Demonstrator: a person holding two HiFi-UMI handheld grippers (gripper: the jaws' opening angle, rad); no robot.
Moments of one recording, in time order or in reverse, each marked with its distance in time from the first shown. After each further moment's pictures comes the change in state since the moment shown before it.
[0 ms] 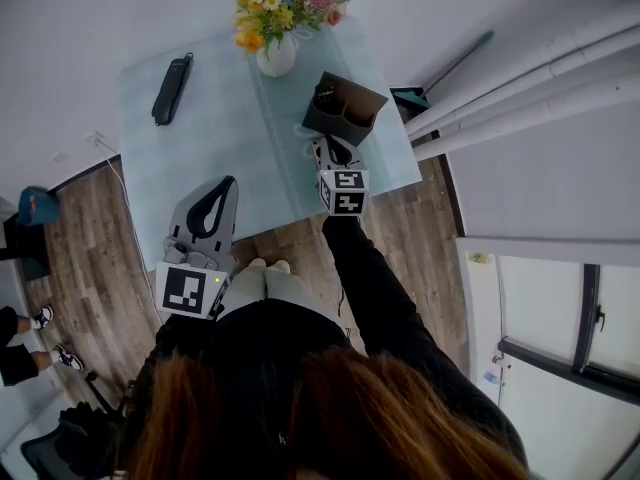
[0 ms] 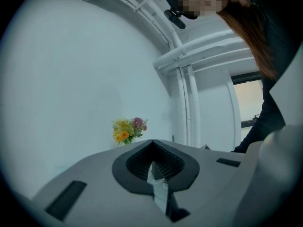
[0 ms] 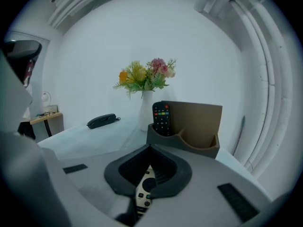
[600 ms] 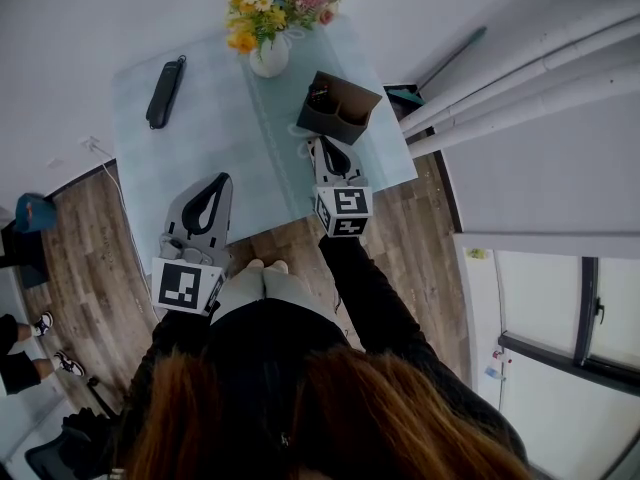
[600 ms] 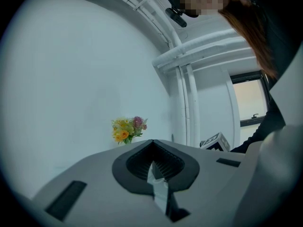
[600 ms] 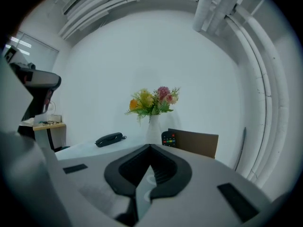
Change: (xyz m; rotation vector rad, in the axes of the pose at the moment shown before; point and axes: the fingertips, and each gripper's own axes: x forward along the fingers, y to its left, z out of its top) left arm 0.006 0.004 -0.002 0.015 0.003 -0.024; right arm -0.051 0.025 0.056 -0.008 -0.187 0.021
